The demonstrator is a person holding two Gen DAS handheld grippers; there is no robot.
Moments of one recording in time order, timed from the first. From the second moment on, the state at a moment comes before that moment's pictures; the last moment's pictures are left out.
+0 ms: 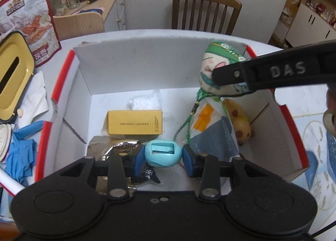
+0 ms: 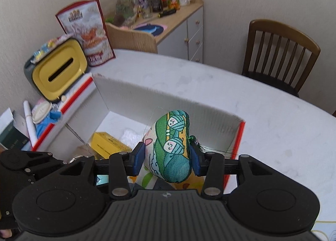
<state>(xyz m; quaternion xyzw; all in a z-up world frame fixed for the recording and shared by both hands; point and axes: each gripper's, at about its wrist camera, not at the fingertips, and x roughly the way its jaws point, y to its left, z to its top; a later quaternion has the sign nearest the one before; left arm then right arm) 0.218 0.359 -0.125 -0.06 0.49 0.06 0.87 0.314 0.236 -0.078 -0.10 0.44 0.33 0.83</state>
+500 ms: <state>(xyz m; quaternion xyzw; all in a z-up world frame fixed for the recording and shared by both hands) 0.234 0.368 -0.149 -0.08 0.53 0.06 0.84 0.319 0.244 -0.103 -0.10 0.46 0.31 0.82</state>
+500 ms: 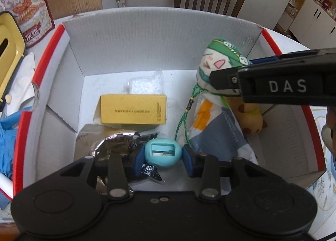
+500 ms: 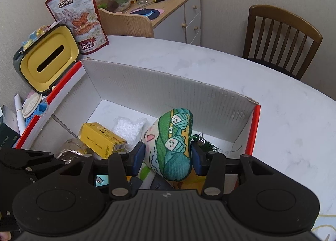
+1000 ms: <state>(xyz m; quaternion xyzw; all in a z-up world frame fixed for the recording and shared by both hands) 0.229 0.369 -0.145 -0.09 0.53 0.06 0.84 0.304 0.227 -0.093 -0.09 0.47 0.32 0.82</state>
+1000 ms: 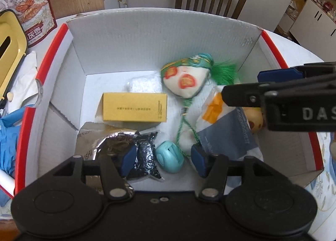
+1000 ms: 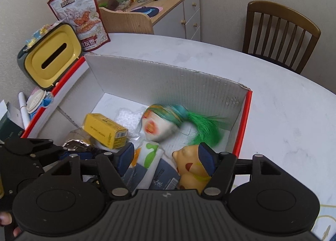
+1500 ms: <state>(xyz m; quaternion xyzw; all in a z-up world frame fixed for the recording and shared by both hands) 0.202 0.361 -0.099 -0.09 0.48 0.07 0.87 0.261 0.194 -0.046 -0.06 0.42 0.37 0.83</state>
